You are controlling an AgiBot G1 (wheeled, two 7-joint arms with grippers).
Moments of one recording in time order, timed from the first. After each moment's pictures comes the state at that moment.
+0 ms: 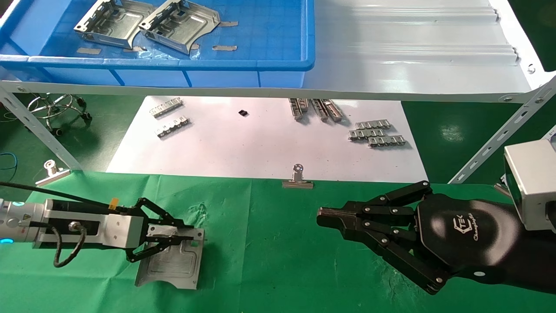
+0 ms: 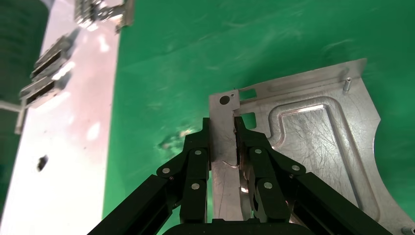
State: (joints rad) left arm -1.67 0.94 1.04 -0.15 1.04 1.51 0.98; right arm 1.10 -0.55 -0.42 1.23 -0.62 -1.42 0.10
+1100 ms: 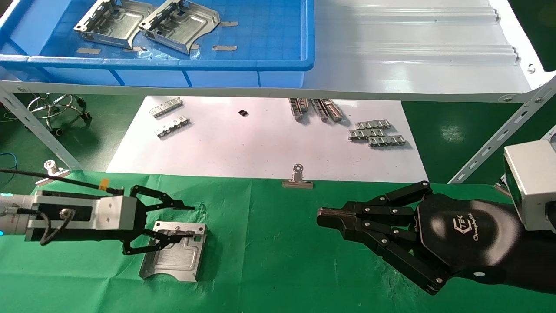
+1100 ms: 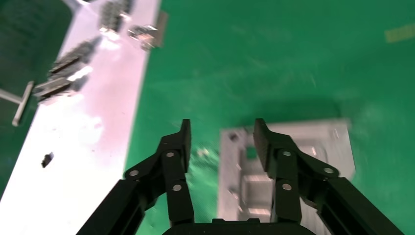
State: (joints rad) left arm -1.69 0.95 1.02 -0.08 1.00 1.59 0.89; right arm 1.10 -0.55 -0.42 1.23 -0.62 -1.42 0.10
